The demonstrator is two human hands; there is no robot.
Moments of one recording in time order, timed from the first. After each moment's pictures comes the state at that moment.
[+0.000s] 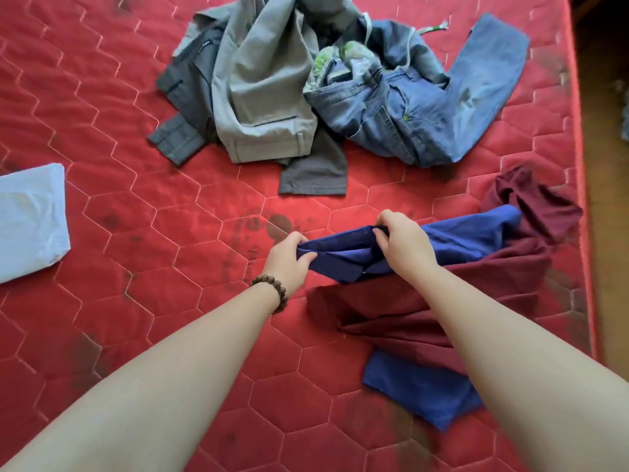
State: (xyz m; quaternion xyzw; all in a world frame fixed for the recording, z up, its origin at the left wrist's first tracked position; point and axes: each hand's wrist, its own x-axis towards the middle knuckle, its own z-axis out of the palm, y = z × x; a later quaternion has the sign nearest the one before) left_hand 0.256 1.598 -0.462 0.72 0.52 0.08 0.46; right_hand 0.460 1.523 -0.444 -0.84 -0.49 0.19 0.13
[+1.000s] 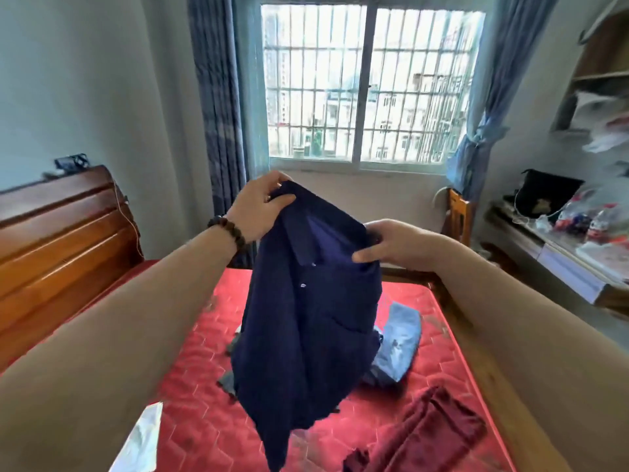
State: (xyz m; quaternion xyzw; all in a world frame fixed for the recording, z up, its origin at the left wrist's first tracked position) left_hand 0.146 1.648 0.223 0.84 0.17 0.43 0.30; right_hand 0.364 1.493 0.204 -0.62 -0.66 0.29 0.32
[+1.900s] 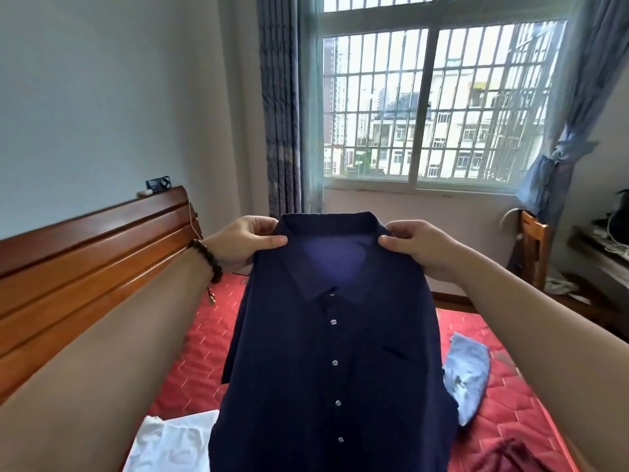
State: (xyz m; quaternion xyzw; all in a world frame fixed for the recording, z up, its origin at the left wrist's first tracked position) left_hand 0.018 1.707 0.214 0.72 0.21 0.28 0.60; right_hand 0.303 1.555 0.219 -0.55 -0.57 0.35 0.49
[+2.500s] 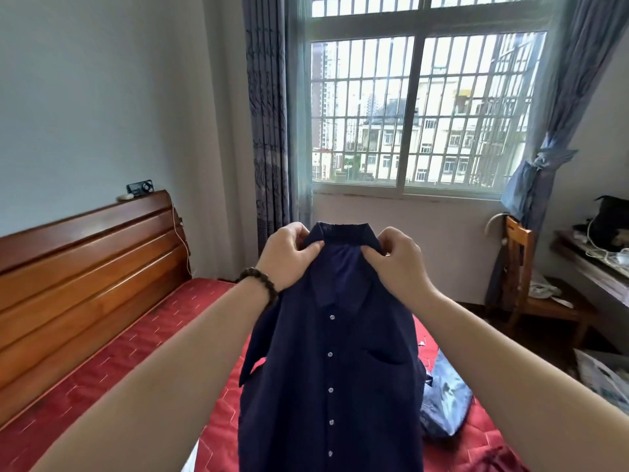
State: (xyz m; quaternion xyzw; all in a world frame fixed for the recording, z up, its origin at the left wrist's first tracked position) left_hand 0.113 1.672 0.201 0.80 0.33 0.43 0.28; right_hand 0.287 1.571 0.195 -0.68 -0.51 -0.01 0.53
